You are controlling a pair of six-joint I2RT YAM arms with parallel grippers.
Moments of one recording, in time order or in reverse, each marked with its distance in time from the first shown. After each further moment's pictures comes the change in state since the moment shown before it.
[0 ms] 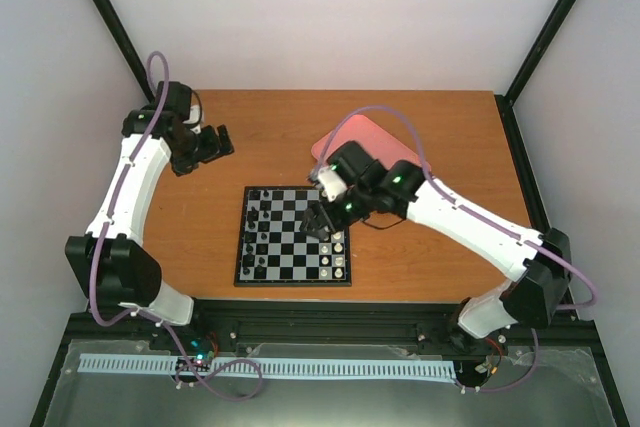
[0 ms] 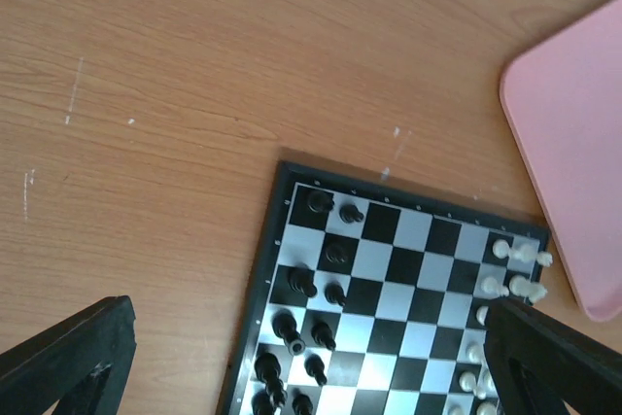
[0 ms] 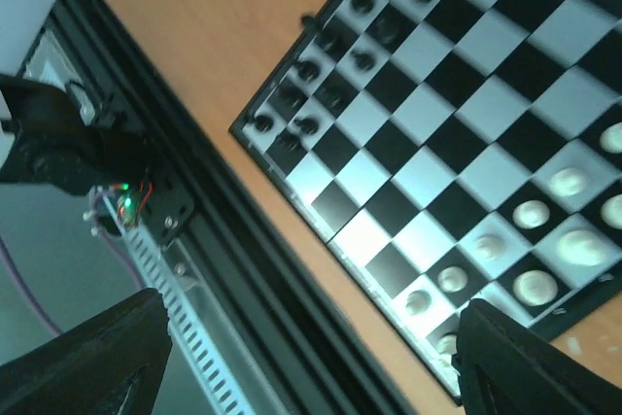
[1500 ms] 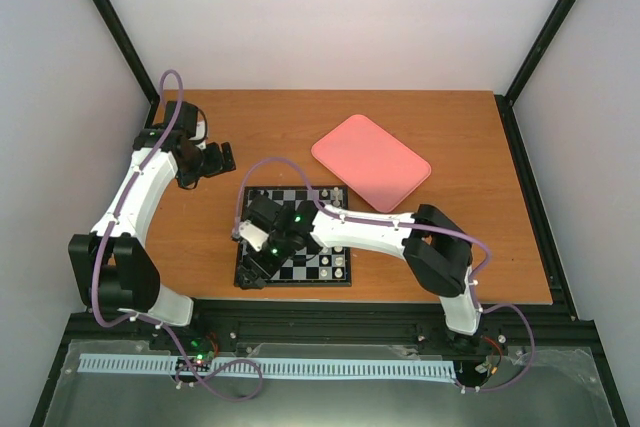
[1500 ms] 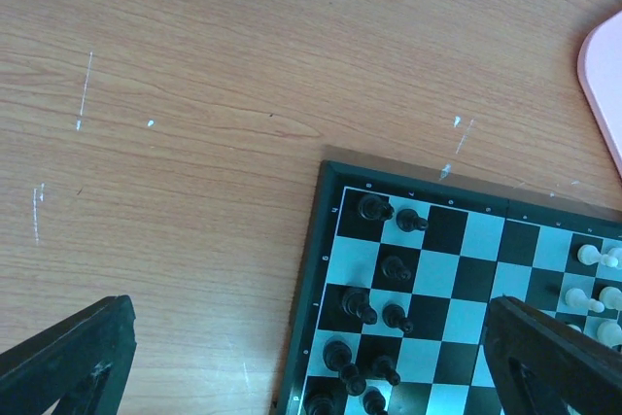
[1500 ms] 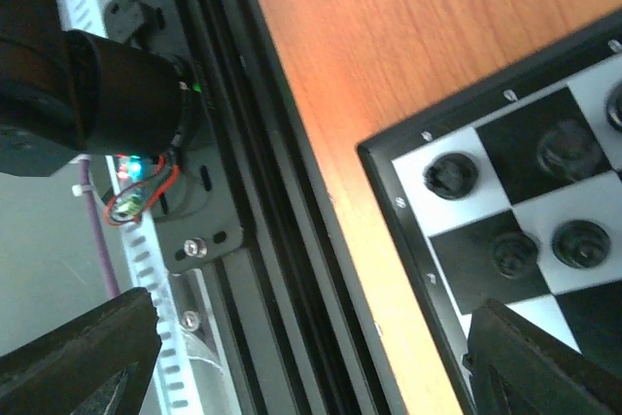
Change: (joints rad) left arm 0.026 -0.048 -0.253 0.205 -0.035 0.066; right arm 0.329 0.518 0.118 0.300 -0.084 -0.061
